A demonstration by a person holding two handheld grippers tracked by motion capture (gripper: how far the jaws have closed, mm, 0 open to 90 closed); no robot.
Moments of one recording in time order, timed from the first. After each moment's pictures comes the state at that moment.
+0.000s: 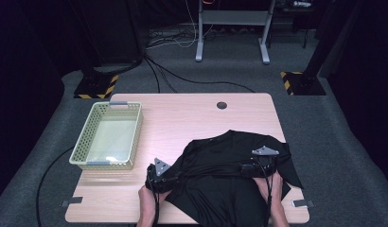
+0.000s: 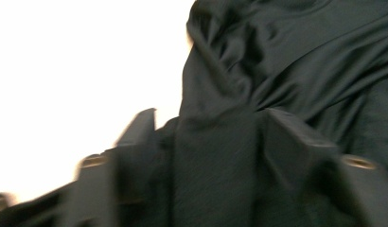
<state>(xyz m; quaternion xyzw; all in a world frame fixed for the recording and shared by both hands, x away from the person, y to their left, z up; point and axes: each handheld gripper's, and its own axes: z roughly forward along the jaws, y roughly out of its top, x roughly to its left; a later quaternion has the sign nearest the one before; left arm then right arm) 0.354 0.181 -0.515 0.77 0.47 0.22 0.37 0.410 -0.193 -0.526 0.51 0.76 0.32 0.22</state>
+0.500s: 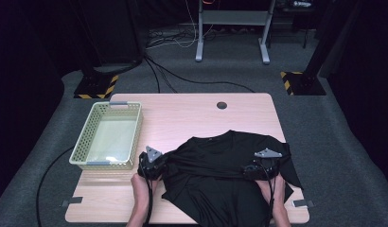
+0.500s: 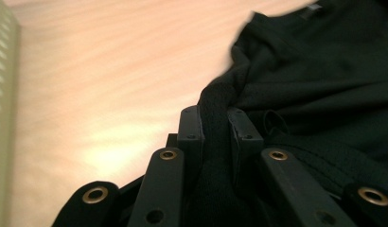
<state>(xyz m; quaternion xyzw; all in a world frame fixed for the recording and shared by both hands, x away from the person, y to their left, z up) 0.393 0.207 -0.497 0.75 0.49 0.25 0.36 0.401 -0.200 -0.526 0.51 0.76 0.32 0.22</state>
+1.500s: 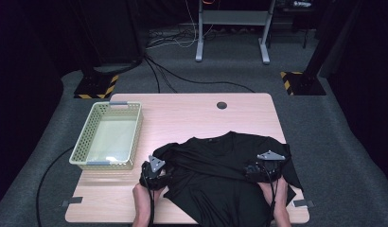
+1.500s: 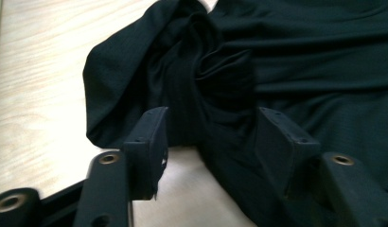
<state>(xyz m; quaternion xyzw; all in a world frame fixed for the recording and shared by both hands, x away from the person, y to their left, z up) 0.362 0.194 -0.509 0.76 0.49 0.24 0.35 0.393 -0.206 -0.526 0.52 0.76 0.32 0.23</state>
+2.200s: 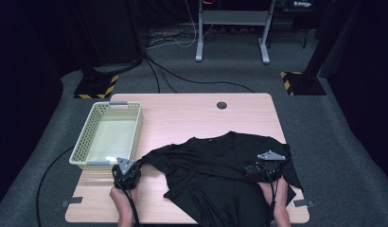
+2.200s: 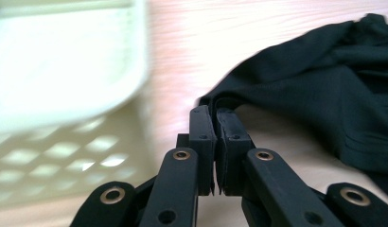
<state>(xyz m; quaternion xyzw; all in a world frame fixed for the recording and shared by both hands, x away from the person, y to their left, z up) 0.351 0.280 -0.518 0.66 0.58 0.31 0.37 0.393 -0.206 -0.526 0.52 0.76 0.32 0.23</state>
